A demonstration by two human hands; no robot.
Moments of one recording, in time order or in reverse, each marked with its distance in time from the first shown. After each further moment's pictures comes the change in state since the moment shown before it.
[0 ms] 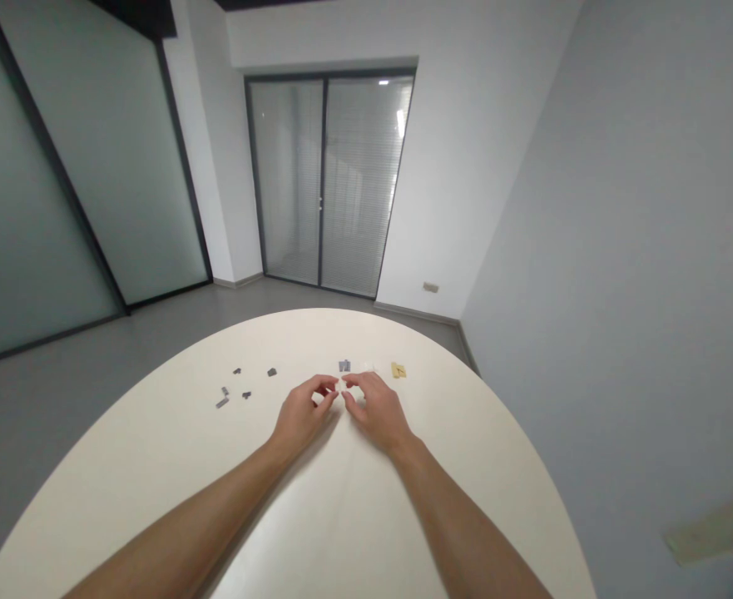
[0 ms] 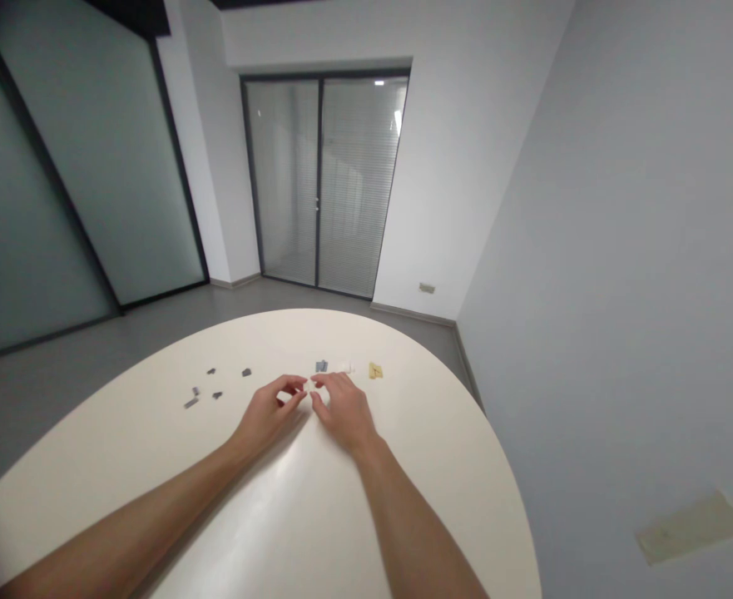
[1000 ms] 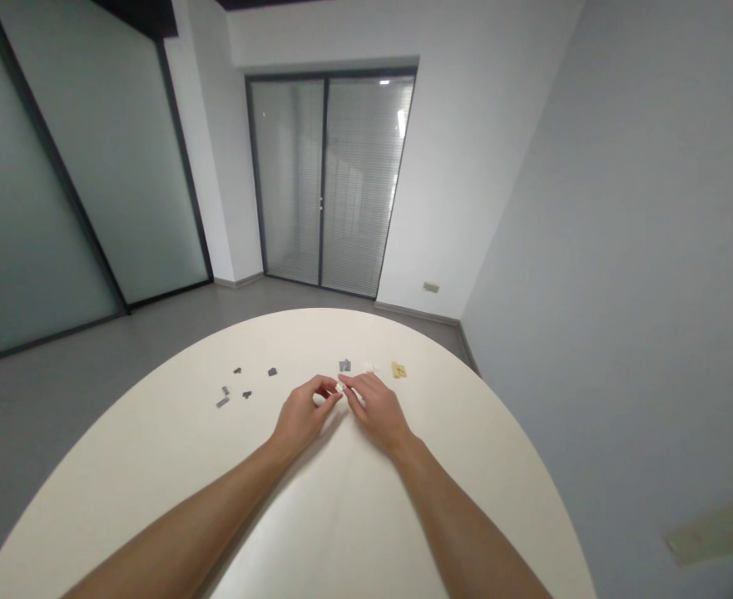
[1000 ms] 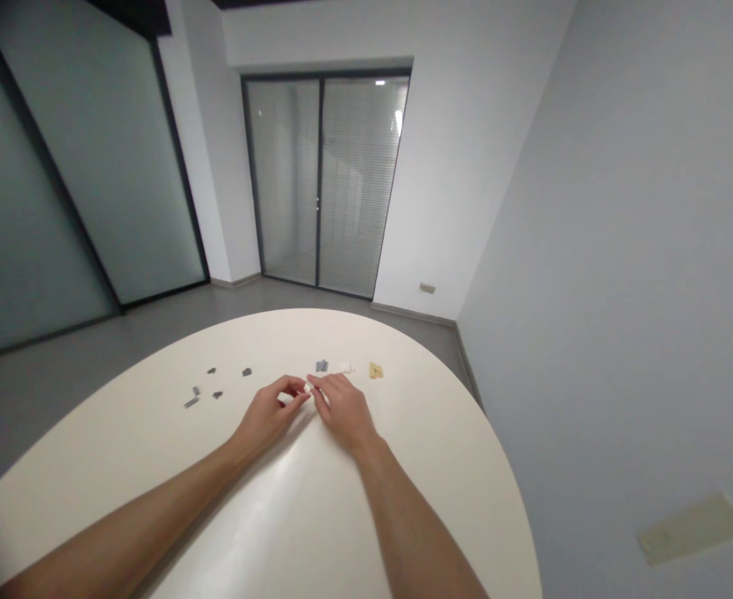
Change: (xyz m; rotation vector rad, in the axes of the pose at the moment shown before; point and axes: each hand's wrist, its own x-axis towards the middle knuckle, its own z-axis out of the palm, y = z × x) left_hand -0.001 -0.002 0.002 0.008 -0.030 -0.014; right_hand 0.001 0.003 0.003 -0.010 0.002 -0.096
